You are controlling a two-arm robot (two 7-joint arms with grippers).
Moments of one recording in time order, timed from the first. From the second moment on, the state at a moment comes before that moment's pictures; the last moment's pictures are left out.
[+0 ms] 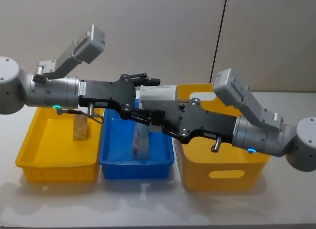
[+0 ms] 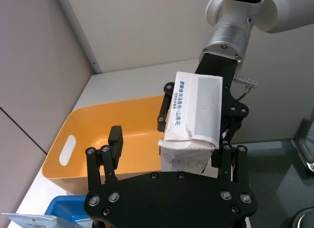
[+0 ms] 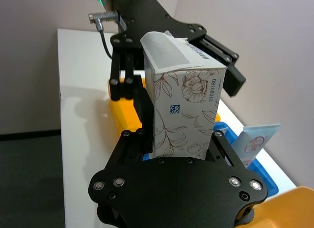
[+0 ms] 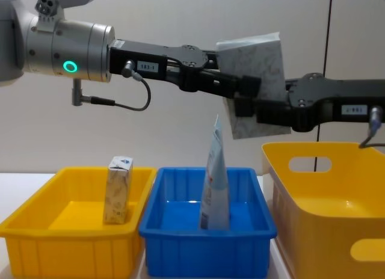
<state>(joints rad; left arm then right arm) -0.95 0.29 0.65 -0.95 -0.46 -0.09 -1.26 0.53 0.53 -0.55 -1.42 0.45 -0.04 0.79</state>
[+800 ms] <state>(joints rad) -0.92 0.31 0.64 -0.99 -0.49 -0.07 -1.19 0.48 0.57 -0.50 -1.42 0.41 -0.07 0.65</state>
